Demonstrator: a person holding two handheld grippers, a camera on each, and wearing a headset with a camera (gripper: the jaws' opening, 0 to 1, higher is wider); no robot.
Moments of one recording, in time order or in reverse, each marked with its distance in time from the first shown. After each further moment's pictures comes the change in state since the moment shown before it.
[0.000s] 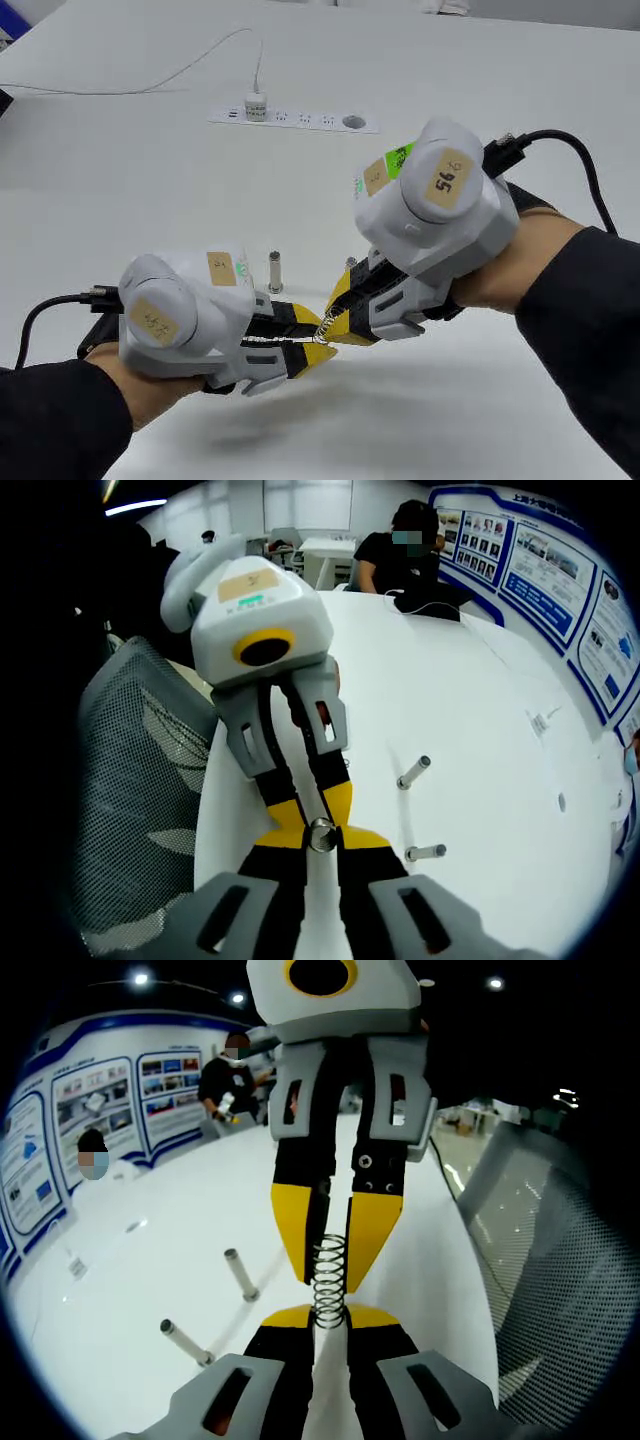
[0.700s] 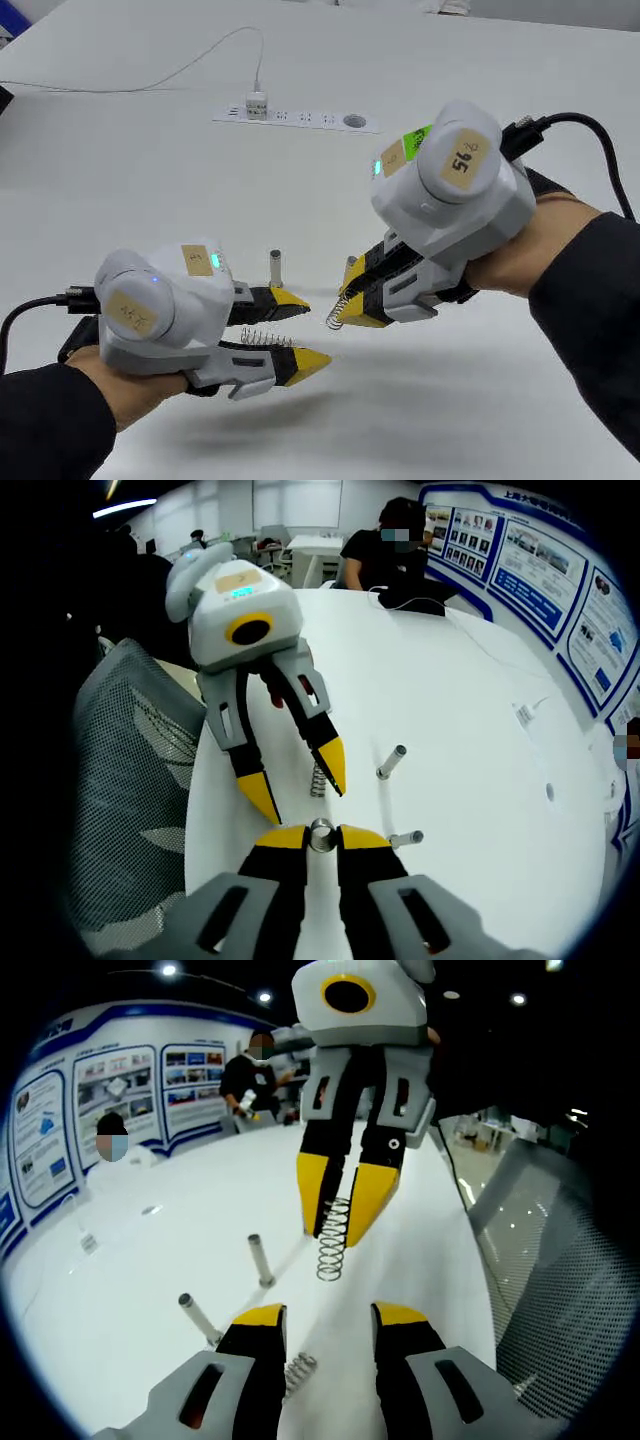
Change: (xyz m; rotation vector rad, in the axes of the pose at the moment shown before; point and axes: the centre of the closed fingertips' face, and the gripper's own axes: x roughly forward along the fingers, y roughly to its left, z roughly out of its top) left arm -0.015 0.012 -0.008 -0.090 -0.023 0.061; right arm -0.013 -0.017 -0.007 0.025 0.014 -0.047
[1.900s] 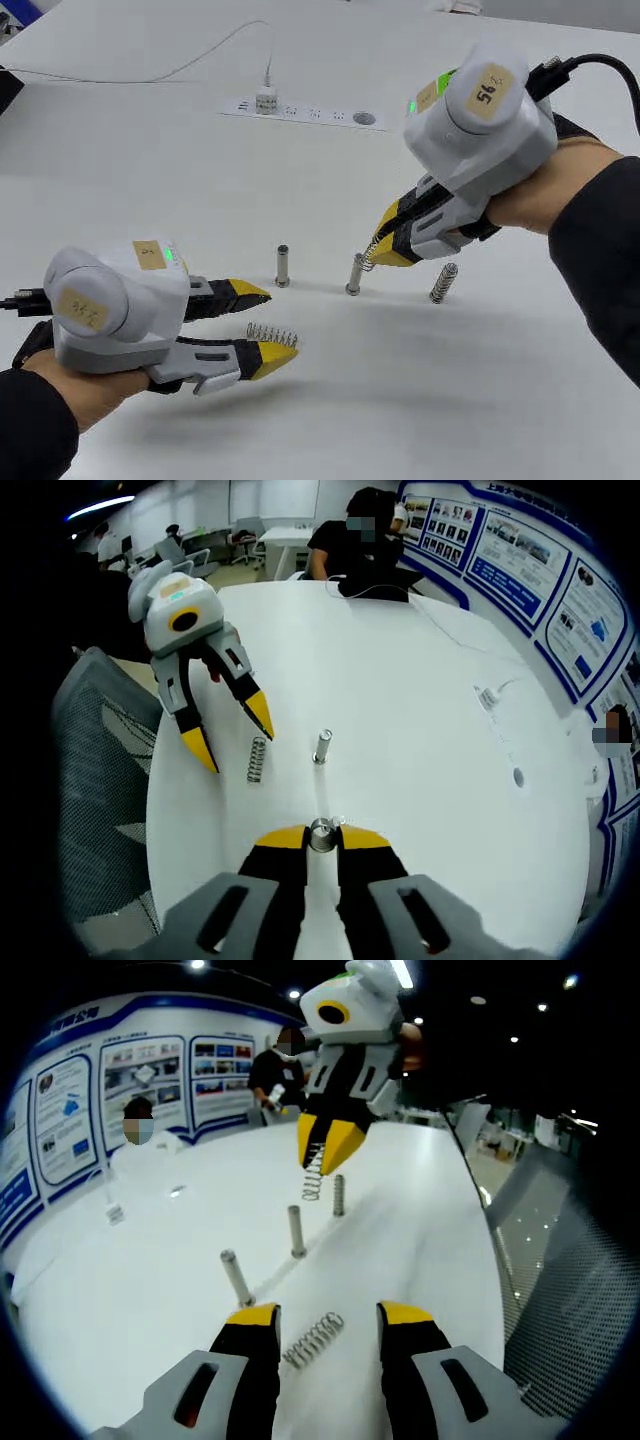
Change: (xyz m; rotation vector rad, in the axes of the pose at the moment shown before) left arm -0.023 0.018 -0.020 -0.069 0.008 0.090; right arm -0.014 -0.059 -0.011 0.034 0.057 -0.102
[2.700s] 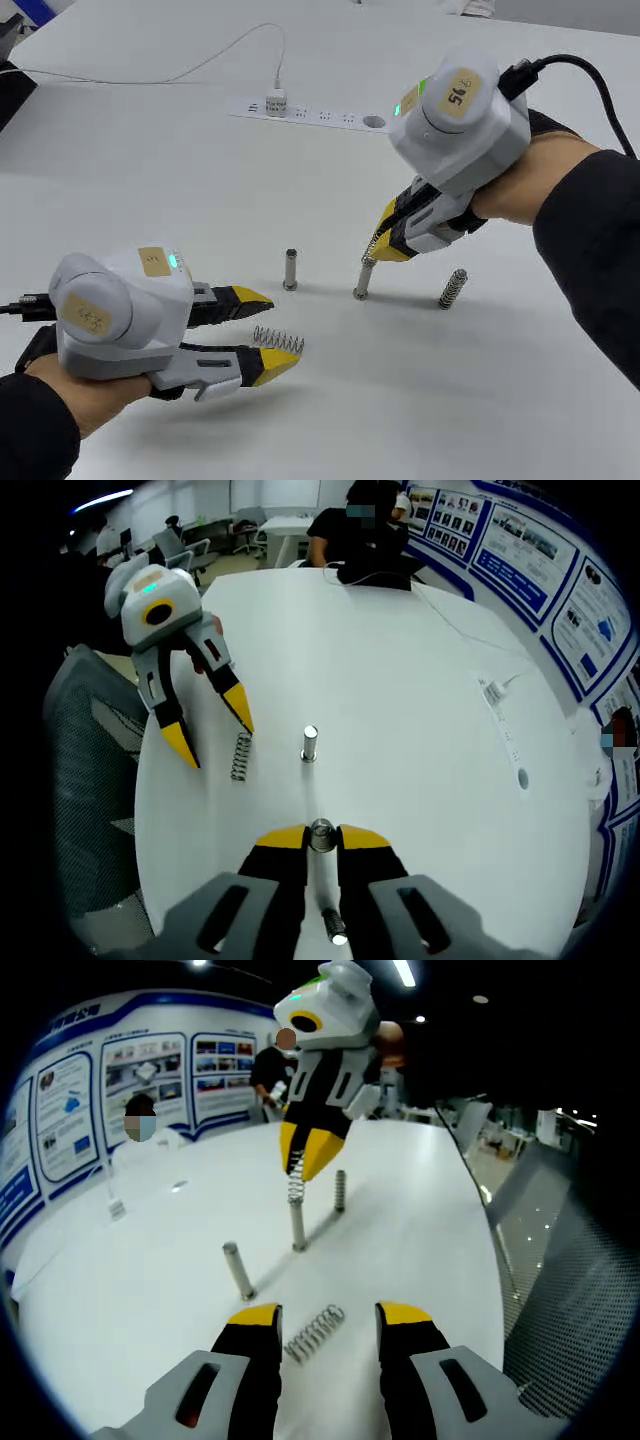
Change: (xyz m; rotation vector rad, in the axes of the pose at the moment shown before) left arm -0.004 0.002 -0.005 -0.006 0.010 0.004; right arm 0.018 -0.012 0.001 -0.005 0.048 0.025
